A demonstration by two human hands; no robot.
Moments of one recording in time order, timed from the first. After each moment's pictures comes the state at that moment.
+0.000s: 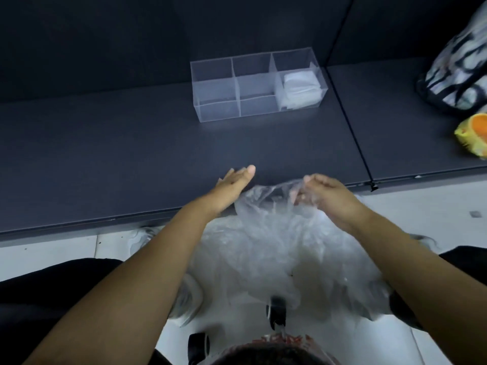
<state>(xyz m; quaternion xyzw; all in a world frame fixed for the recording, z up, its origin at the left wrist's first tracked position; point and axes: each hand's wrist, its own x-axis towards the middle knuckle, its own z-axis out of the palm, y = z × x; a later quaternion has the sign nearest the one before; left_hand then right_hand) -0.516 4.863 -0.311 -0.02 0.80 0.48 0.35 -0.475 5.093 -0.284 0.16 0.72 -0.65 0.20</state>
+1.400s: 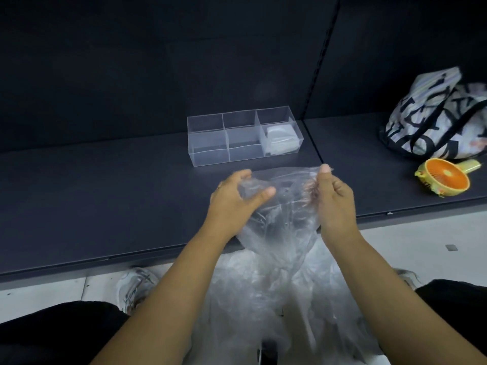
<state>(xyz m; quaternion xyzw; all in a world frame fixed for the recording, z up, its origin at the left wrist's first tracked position) -0.512 4.904 -0.224 0.01 0.84 0.53 0.07 -0.483 5.078 -0.207 0.14 0.72 -0.67 -0.15</state>
